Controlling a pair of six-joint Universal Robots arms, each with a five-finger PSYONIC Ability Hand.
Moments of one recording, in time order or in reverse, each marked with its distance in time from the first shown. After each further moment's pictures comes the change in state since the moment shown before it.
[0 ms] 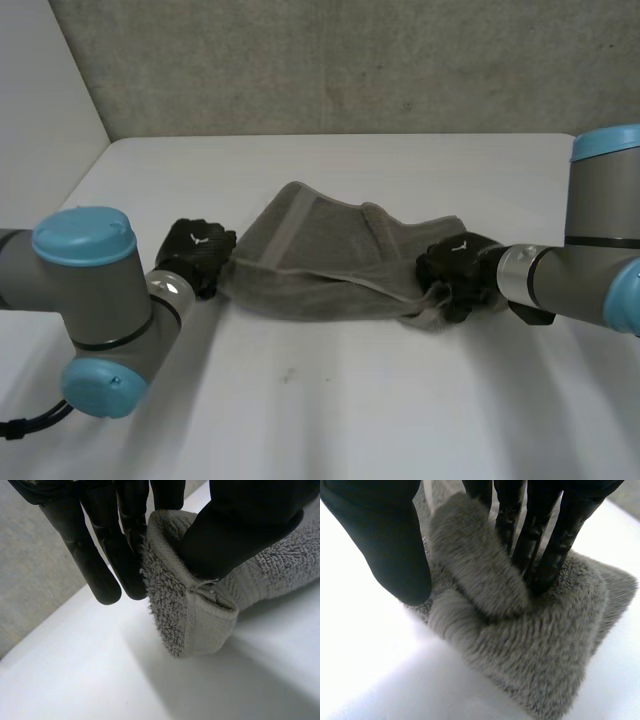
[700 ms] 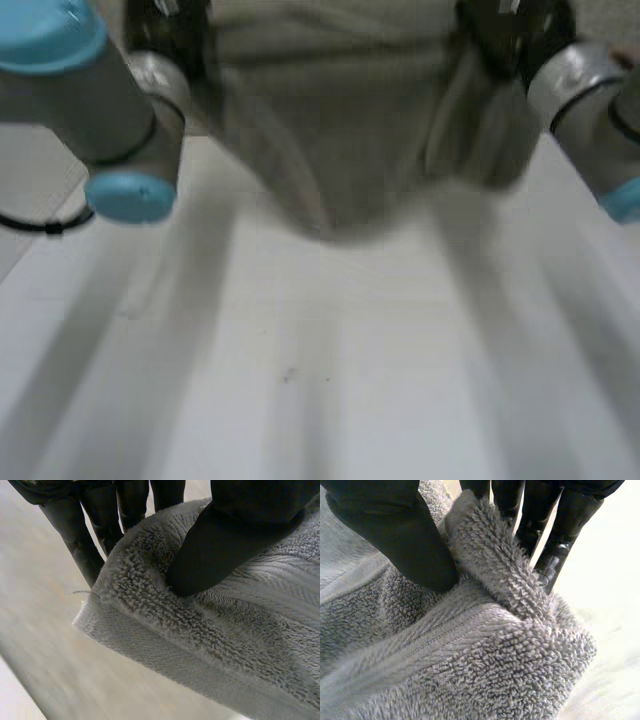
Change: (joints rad) left arm -0.052 -0.168 0.888 -0.153 -0.157 0.004; right arm 0.041 -0.161 -0.277 -0.494 0.130 -0.072; left_hand -0.005 0.000 0.000 -0.001 -0.005; right_hand 0.254 0.442 0.456 0.467 0.379
